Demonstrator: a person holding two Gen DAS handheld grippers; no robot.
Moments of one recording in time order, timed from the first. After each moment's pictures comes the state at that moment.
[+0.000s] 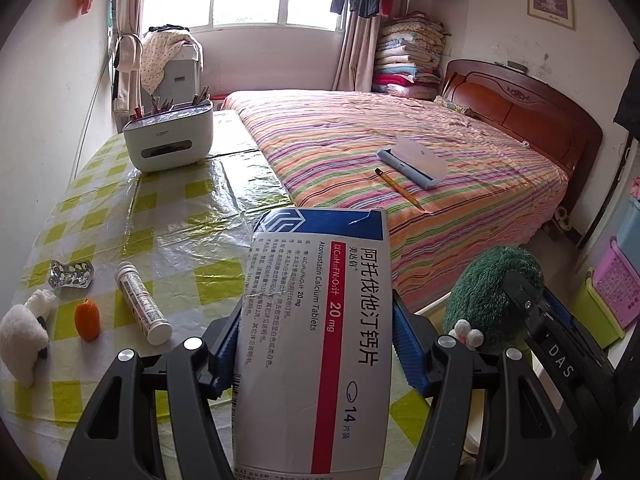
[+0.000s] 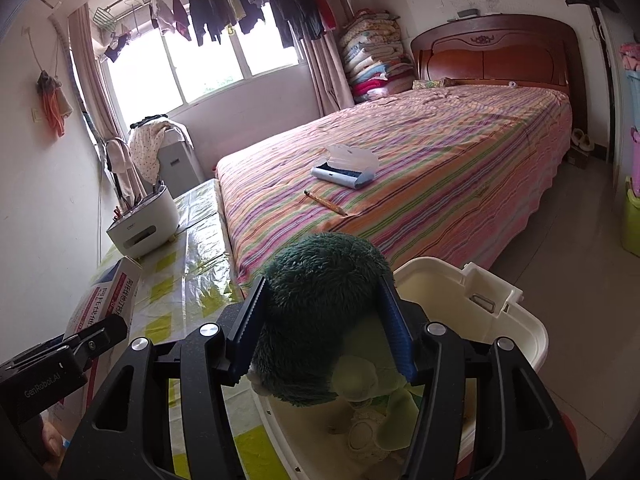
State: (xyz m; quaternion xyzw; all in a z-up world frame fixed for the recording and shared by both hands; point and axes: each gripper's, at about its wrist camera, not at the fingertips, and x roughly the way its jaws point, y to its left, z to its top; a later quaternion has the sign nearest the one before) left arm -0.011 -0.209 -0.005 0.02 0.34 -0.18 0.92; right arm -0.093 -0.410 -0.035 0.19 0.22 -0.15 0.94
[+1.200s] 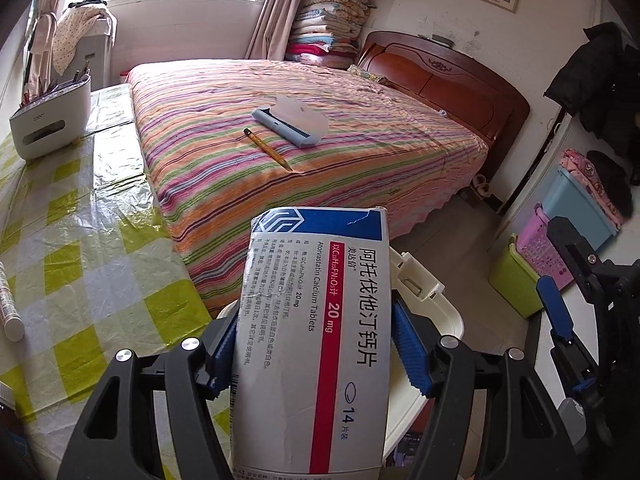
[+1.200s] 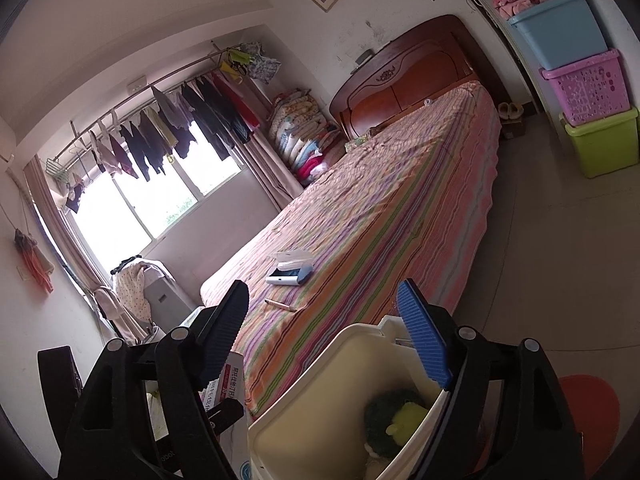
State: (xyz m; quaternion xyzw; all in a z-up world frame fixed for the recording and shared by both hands) left arm -0.023 -0.311 -0.030 0.00 0.39 -0.34 0.86; right arm -0.194 -0.471 -0.029 0.34 0.03 -0.24 0.91
